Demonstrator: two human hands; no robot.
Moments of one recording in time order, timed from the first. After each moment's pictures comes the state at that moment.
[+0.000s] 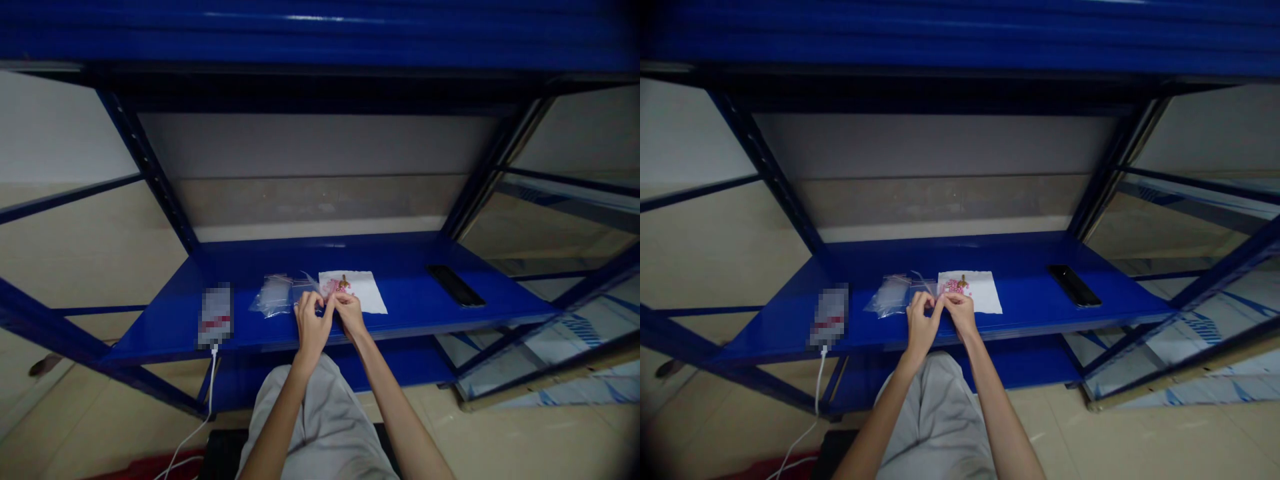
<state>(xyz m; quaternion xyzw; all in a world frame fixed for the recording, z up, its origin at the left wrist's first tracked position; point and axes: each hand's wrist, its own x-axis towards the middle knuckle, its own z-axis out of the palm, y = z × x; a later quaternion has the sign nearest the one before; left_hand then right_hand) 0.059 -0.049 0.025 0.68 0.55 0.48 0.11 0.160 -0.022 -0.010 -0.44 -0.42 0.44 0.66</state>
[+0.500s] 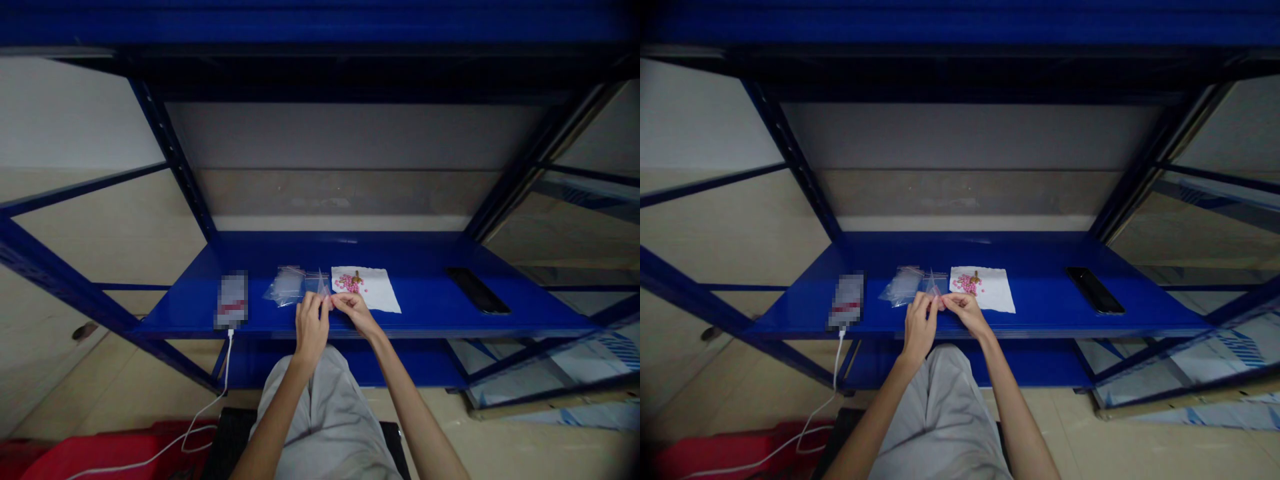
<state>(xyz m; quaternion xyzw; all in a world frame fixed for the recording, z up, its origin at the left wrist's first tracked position) 0.030 -0.067 0.022 0.71 0.55 0.43 0.11 0.162 -0.035 0.004 -0.36 -0.58 0.53 0.51</state>
